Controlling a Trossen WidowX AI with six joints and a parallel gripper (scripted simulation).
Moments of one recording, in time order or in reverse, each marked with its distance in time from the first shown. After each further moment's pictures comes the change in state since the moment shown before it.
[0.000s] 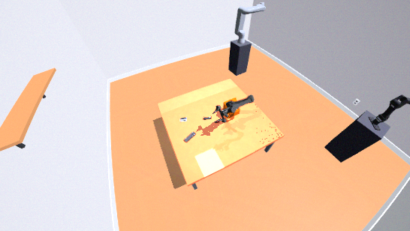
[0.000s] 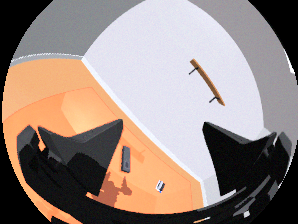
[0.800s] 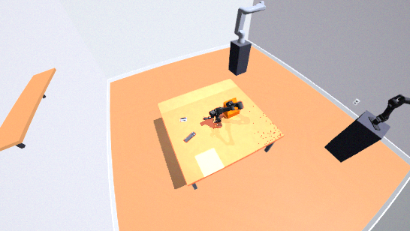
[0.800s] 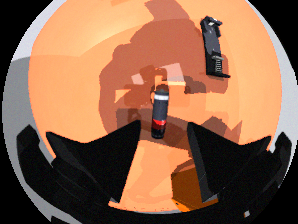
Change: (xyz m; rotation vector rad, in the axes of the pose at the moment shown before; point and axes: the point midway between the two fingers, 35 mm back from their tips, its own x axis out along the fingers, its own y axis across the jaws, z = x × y) arm -0.109 0.096 -0.321 0.924 1.582 0.282
